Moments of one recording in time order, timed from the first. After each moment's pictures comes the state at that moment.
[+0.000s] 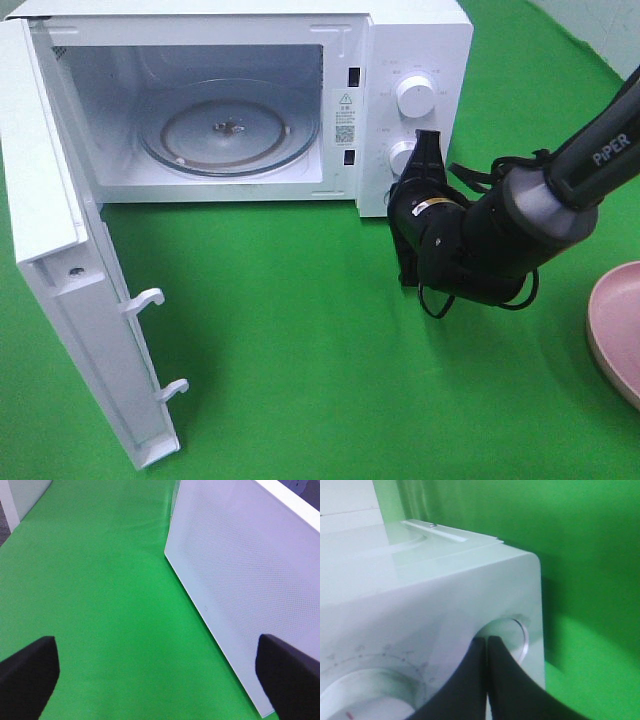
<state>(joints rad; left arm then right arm) 0.07 0.00 -0.51 -0.09 1.07 -0.08 0.59 2.14 -0.90 0.71 -0.88 1.34</state>
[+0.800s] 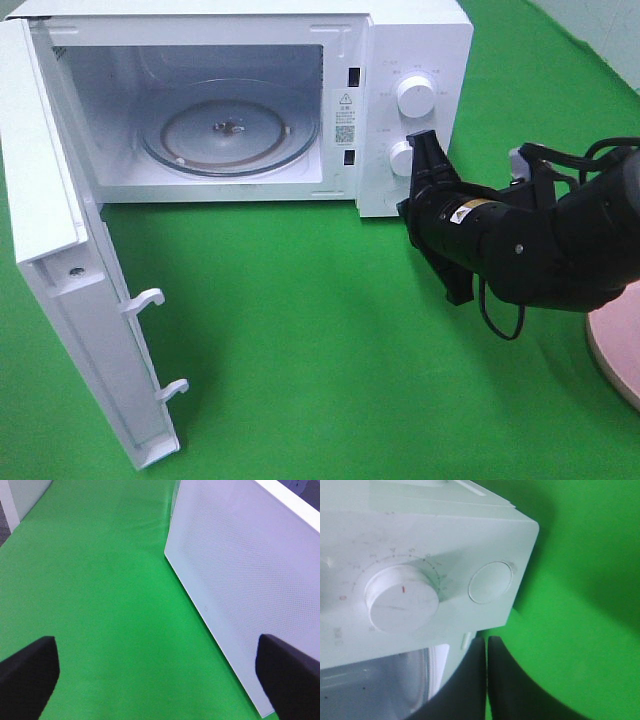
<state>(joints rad) 0.07 0.00 -0.51 -0.09 1.07 -0.08 0.59 1.88 -0.68 0.53 -0.70 1.07</state>
